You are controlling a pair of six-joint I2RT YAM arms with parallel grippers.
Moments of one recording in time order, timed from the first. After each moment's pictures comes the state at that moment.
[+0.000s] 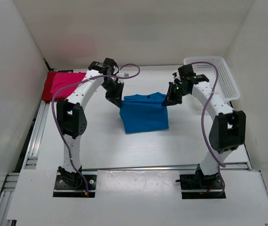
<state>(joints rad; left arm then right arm) -0.38 2.08 2.02 -1.31 0.43 -0.01 0.28 1.71 1.48 -0.88 -0.42 0.44</state>
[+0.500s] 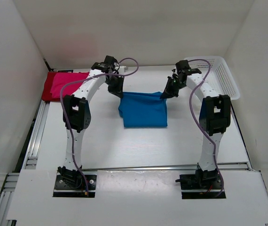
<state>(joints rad) -0.34 2.25 2.12 -1.08 0.37 -0.01 0.22 2.07 1.76 -0.84 -0.45 0.48</state>
